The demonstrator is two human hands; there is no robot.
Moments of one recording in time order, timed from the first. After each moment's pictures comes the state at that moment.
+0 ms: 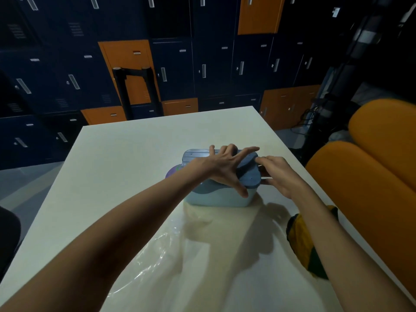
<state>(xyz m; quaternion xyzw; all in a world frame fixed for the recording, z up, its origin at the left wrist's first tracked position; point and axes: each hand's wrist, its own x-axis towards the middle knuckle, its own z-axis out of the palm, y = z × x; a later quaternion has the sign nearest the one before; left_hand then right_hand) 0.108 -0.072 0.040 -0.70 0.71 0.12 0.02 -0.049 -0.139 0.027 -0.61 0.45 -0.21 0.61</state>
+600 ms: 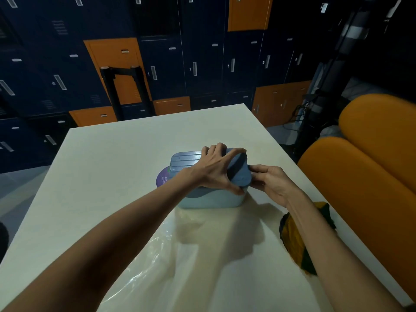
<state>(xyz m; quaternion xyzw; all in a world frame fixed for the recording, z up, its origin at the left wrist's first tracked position) 0.117 -0.073 0.012 -0.68 0.73 0.04 -0.09 -0.066 -0.133 0.010 -0.53 0.41 -0.23 0.71</state>
